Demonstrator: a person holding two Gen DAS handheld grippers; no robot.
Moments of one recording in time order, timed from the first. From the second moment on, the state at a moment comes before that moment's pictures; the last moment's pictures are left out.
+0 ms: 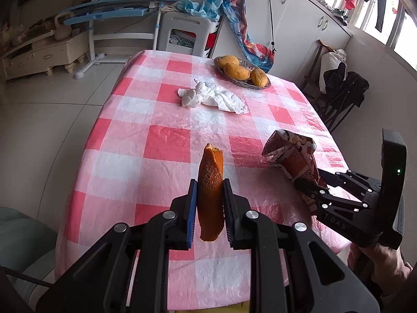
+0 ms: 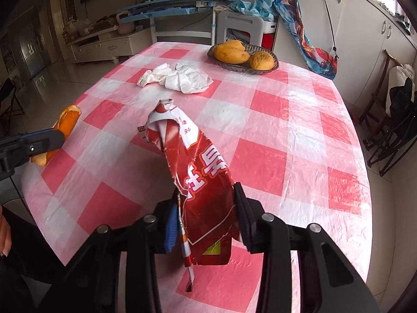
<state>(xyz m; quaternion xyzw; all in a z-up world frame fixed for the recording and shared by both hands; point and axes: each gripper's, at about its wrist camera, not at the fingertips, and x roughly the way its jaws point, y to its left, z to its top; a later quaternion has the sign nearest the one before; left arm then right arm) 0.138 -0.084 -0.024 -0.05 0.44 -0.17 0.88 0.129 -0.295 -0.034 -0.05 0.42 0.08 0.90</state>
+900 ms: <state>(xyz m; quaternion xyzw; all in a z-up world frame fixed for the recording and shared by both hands) 0.113 -0.089 0.002 -0.03 0.40 -0.17 0.90 0.076 -0.294 -0.003 0.02 0.37 0.12 0.92</state>
